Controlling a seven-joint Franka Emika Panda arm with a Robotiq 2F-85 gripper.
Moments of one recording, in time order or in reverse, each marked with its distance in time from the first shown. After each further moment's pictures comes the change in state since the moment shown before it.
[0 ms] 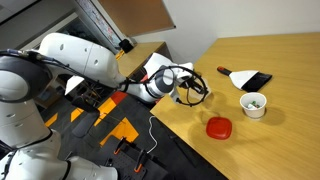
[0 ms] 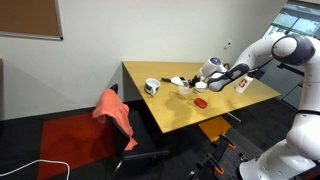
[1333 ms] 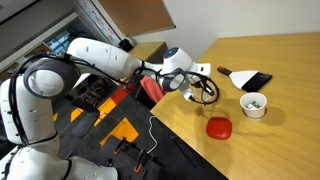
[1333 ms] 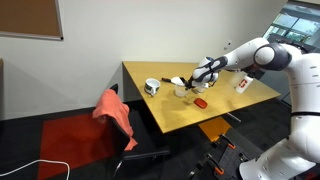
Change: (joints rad) arm 0.097 0.177 -0.039 0.224 0.860 -0.191 -0.739
